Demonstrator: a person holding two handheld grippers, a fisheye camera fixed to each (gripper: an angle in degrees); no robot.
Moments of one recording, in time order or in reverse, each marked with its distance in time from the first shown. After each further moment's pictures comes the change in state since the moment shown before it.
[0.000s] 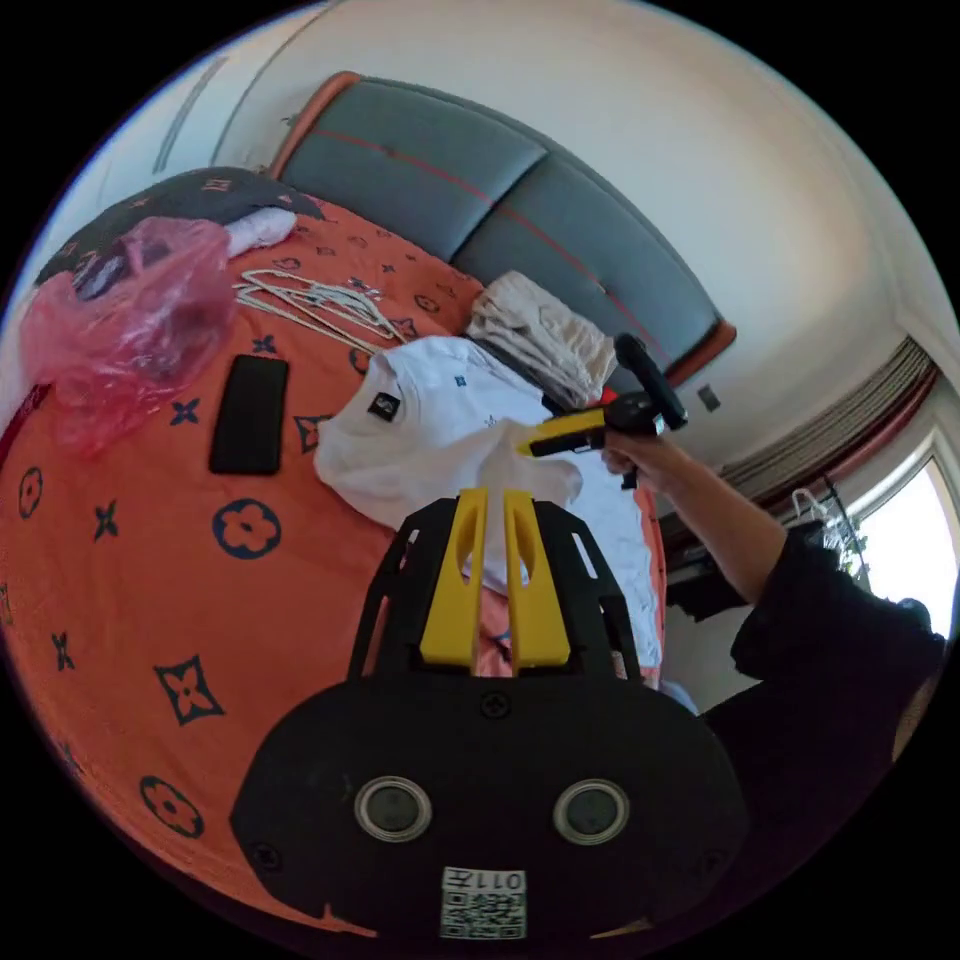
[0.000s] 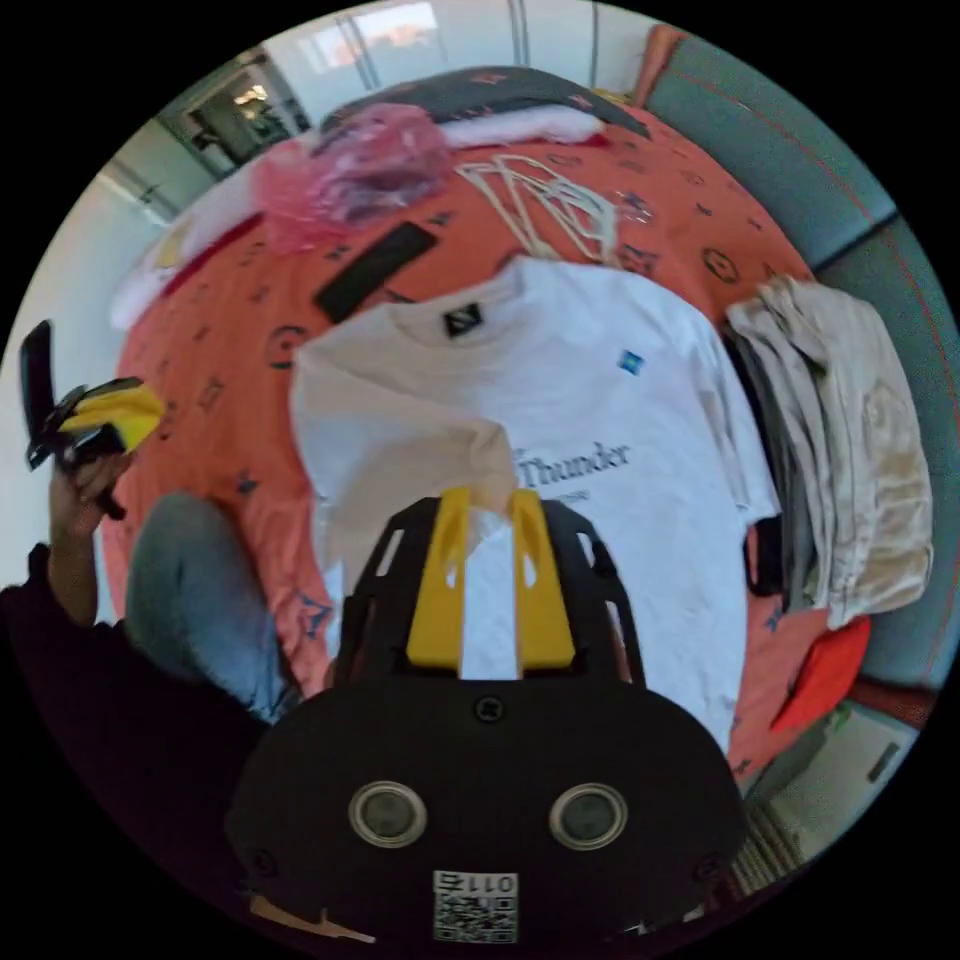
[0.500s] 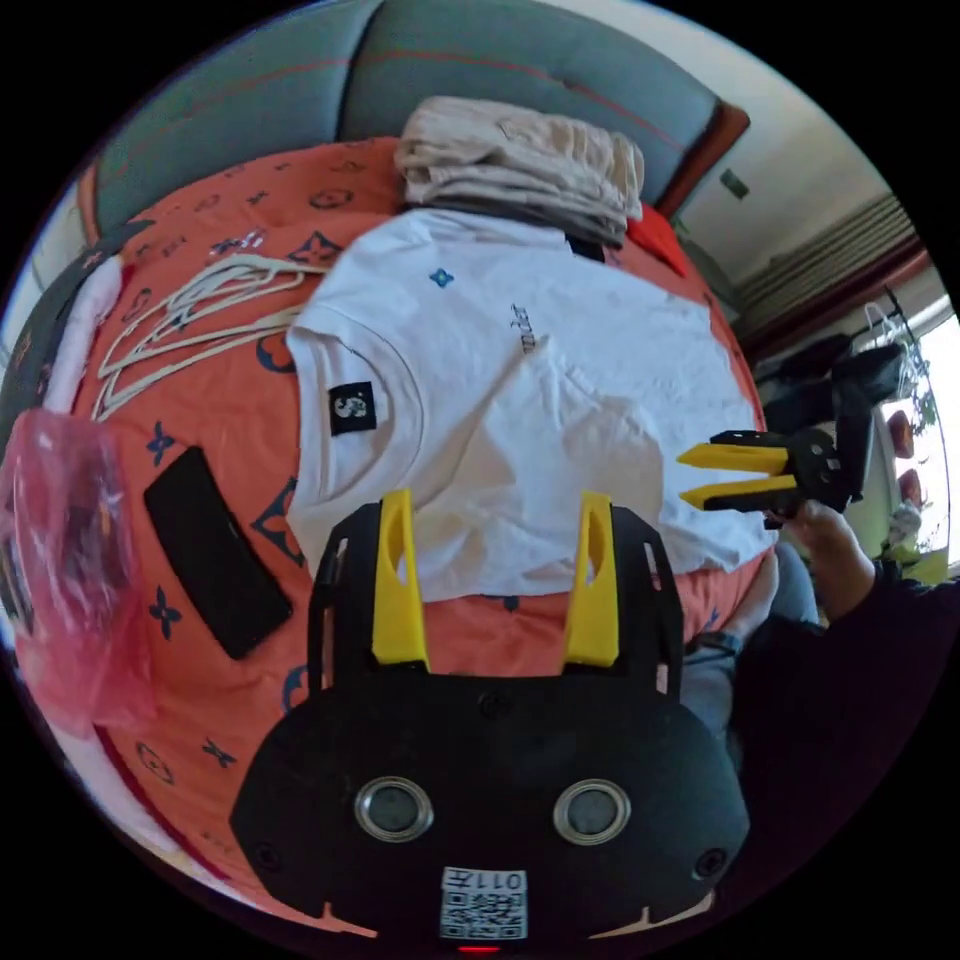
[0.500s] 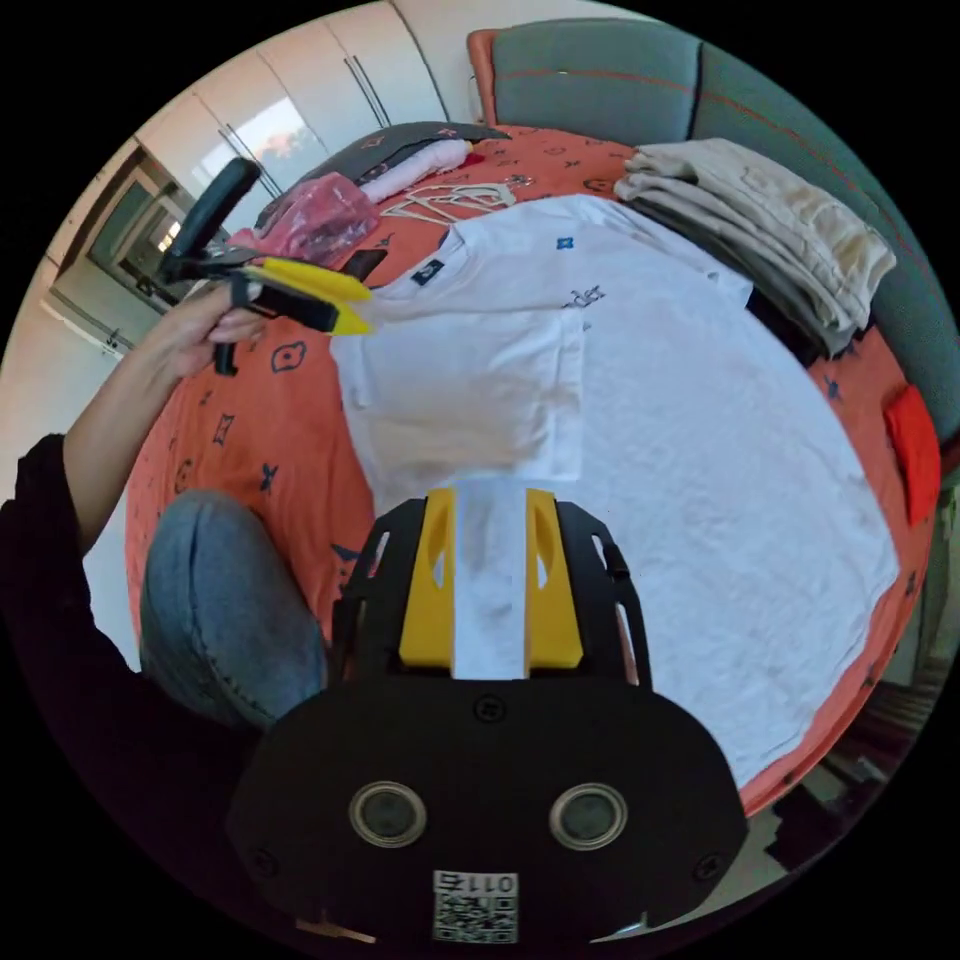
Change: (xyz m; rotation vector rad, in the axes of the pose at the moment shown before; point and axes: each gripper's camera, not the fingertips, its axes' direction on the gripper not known) left arm -0.006 -0.172 0.148 -0.492 -0.176 0.406; right arm -0.015 0.133 0.033 0.256 -0.208 0.326
